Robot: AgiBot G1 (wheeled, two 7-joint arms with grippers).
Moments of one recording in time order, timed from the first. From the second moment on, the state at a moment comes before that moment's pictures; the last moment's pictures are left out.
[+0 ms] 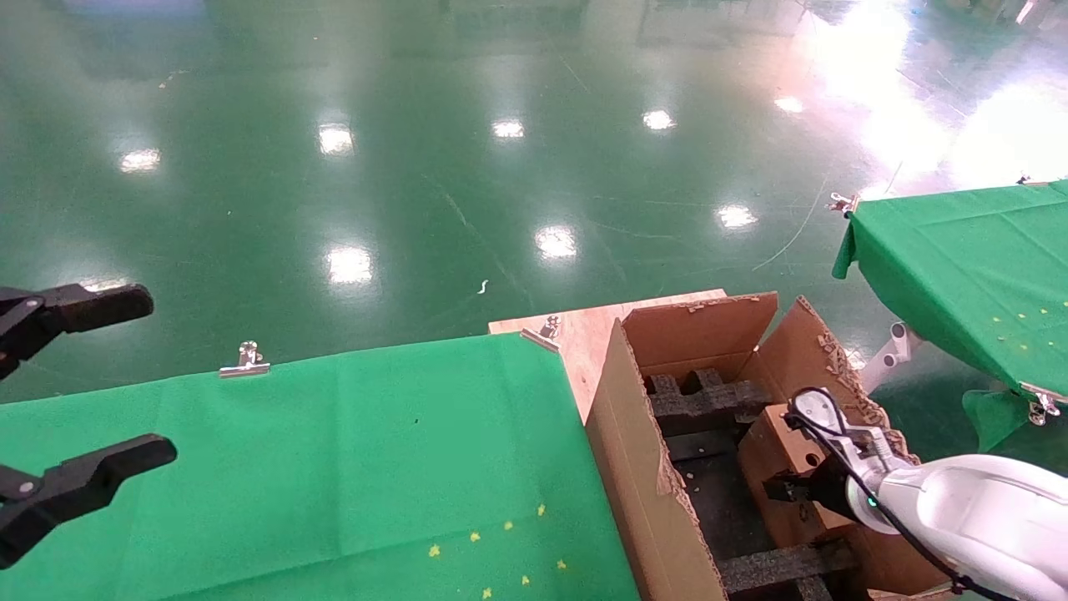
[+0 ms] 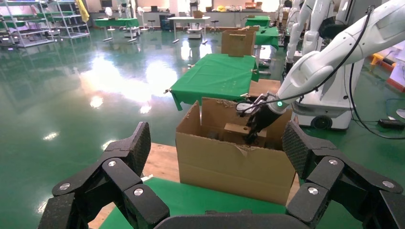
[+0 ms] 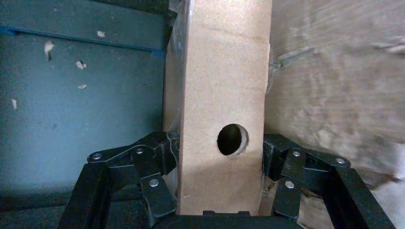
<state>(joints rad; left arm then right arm) -1.05 0.55 0.36 -1.20 0.62 1.41 -0.13 1.23 -0.53 -1.45 1.25 -2.52 -0.67 2.26</state>
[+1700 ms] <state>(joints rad) -1.05 0.55 0.36 -1.20 0.62 1.41 -0.13 1.31 -0.57 -1.44 1.18 -2.50 -0.62 2.18</state>
